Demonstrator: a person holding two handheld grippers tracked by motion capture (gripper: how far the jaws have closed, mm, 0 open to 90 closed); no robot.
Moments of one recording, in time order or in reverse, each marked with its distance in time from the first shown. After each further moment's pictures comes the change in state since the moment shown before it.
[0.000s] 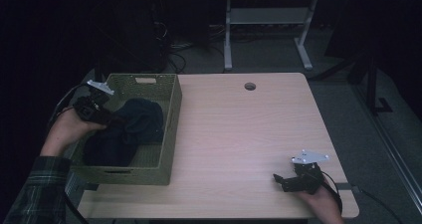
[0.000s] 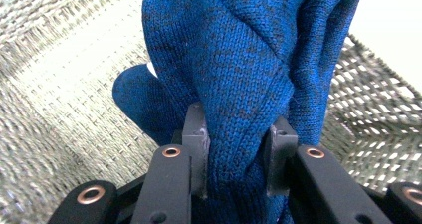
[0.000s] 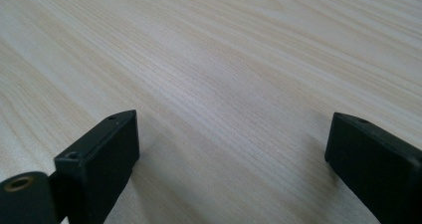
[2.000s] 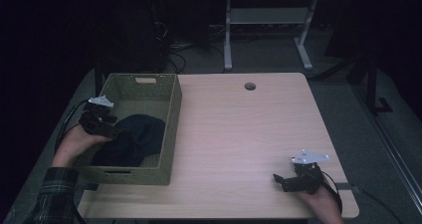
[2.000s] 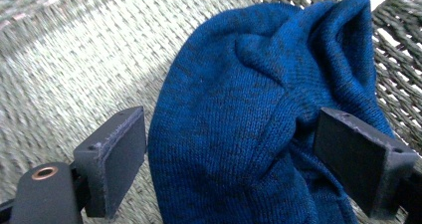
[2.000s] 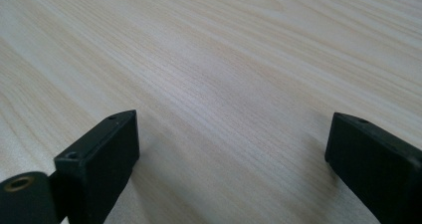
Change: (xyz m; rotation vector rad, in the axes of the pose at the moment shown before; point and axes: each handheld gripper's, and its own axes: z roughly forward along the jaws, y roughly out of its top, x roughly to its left) left arm 0.022 -0.045 0.059 -0.115 0.051 -0.077; right arm 0.000 0.000 0.000 0.000 0.000 0.001
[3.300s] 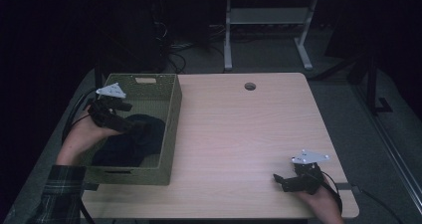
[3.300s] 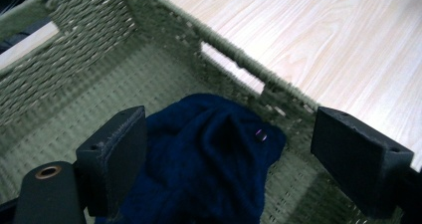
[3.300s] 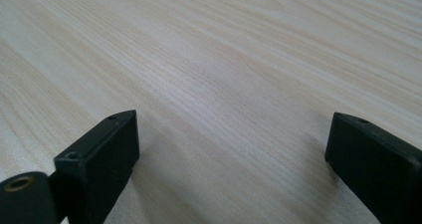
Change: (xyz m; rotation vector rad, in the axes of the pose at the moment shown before) left arm -0.058 0.050 -0.037 -0.114 -0.015 0.155; right arm 0.000 0.000 0.000 0.000 0.000 0.000
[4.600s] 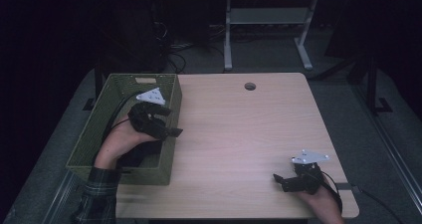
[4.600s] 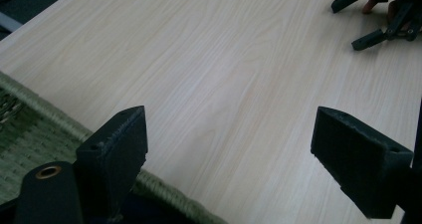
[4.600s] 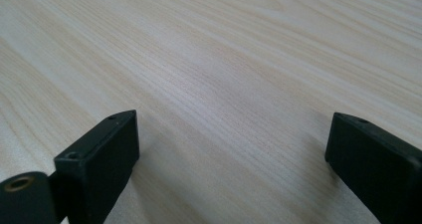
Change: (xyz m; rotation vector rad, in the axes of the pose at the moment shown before) left arm -0.067 0.046 0.048 -0.056 -0.178 0.110; right arm 0.000 0.000 0.000 -0.001 0.000 0.000
